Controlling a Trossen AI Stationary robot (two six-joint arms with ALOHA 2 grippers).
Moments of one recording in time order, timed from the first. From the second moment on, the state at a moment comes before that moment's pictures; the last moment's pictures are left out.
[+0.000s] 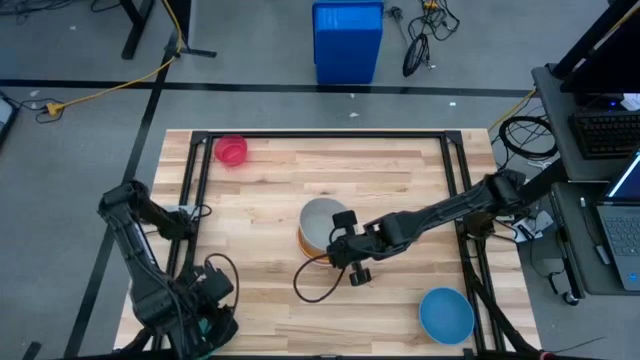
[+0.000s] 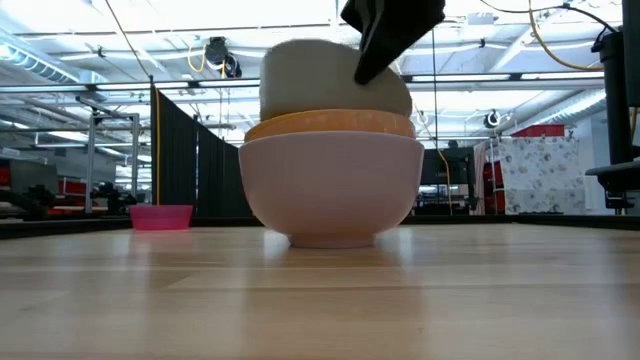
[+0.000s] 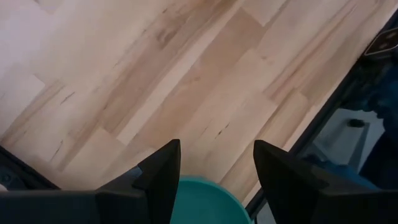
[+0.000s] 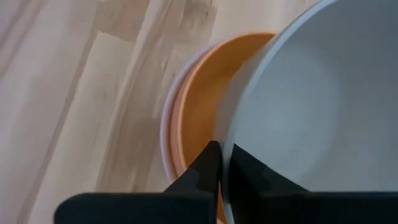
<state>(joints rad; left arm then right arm) -1.01 1.66 1.54 -1.36 -0.32 -1.70 0.31 1.79 1.51 -0.80 0.25 -0.05</state>
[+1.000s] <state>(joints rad) -1.11 1.78 1.54 -1.05 -0.26 -2.01 0.43 1.73 1.54 -0.92 0.21 0.10</state>
